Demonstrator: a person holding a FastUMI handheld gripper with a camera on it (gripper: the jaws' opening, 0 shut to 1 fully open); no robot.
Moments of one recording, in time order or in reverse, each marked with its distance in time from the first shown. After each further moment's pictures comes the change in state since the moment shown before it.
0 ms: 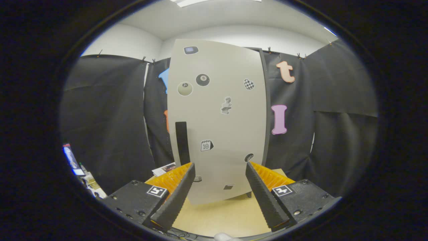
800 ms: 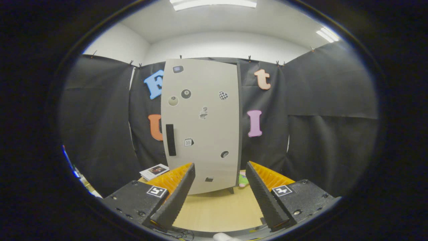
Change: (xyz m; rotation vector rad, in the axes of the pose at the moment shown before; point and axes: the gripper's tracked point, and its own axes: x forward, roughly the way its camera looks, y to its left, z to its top) arm -0.081 -0.019 -0.001 0.007 -0.048 -0.151
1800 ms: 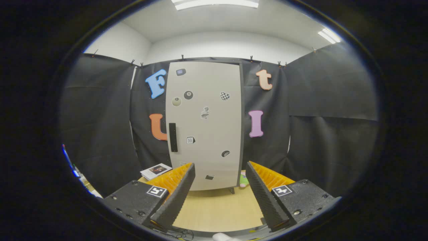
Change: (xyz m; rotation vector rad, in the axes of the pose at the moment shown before) arm 0.002 0.005 0.001 -0.002 0.003 0.007
